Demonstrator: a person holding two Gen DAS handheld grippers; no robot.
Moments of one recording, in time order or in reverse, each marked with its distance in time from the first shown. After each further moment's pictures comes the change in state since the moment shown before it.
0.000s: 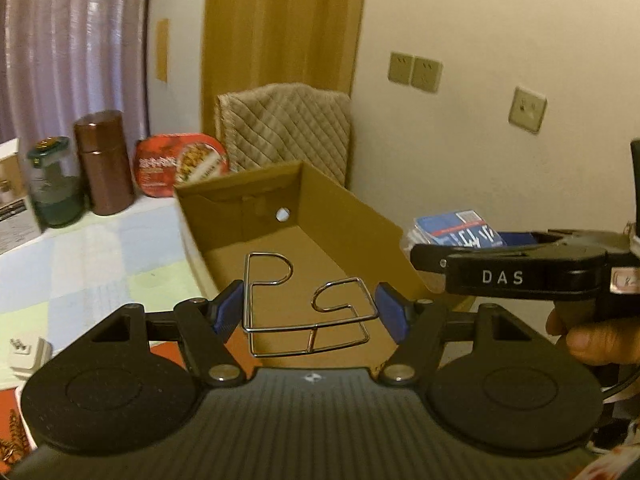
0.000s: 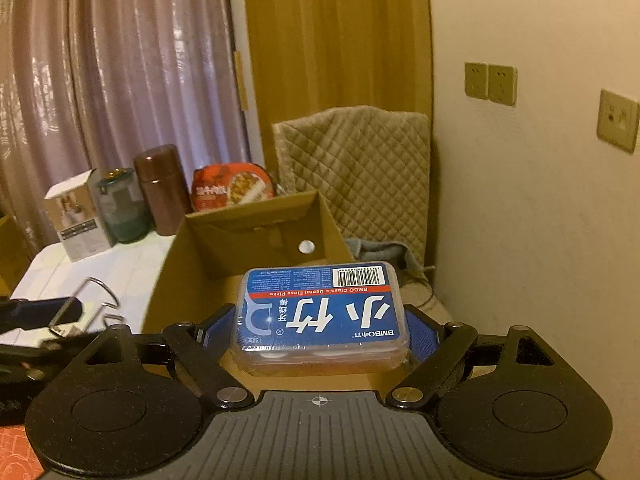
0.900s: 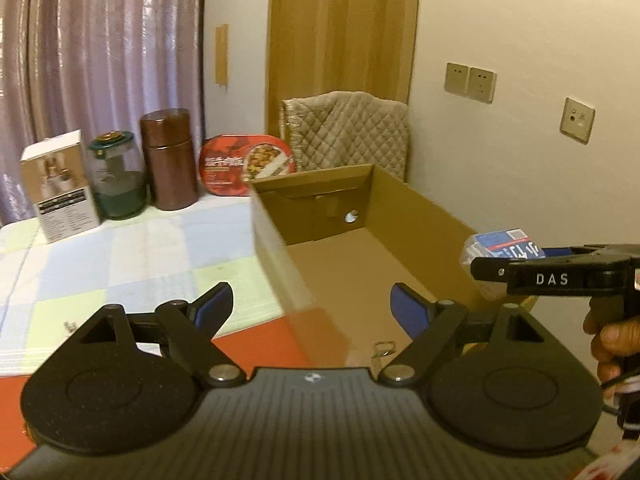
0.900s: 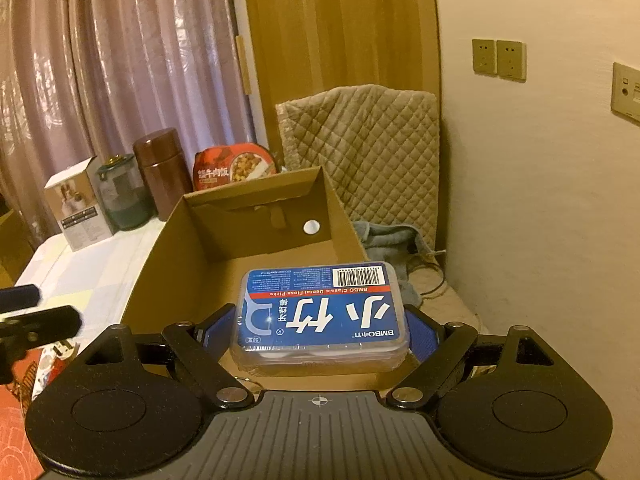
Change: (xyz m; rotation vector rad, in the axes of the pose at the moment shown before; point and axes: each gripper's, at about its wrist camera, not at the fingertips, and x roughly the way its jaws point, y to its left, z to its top) left arm -0.033 0.038 -0.018 -0.047 -0.051 0.160; right arm 0.025 -0.002 -0.012 -0.001 0.035 0.036
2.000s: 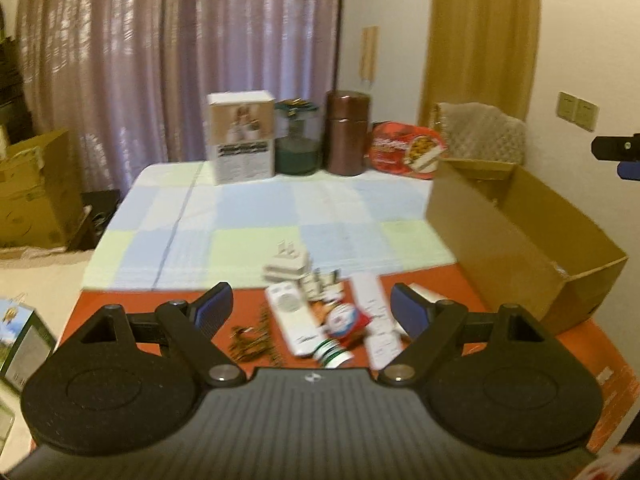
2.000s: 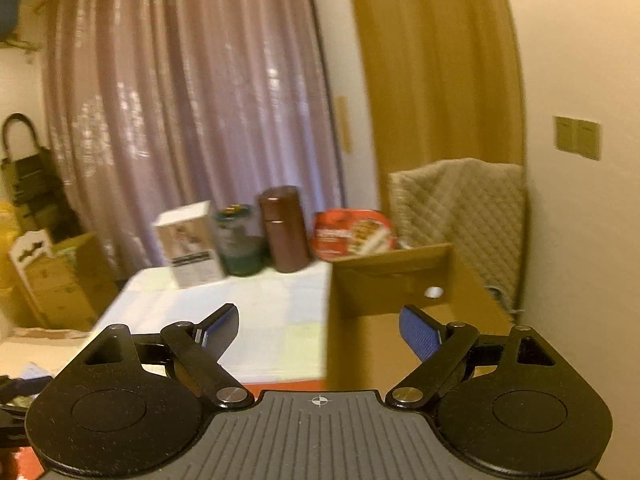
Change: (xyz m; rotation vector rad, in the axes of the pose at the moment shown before) left arm -0.130 0.167 -0.088 -0.171 -0.002 0.266; right arm -0.080 0.140 0.017 -0.083 -0.158 0.231
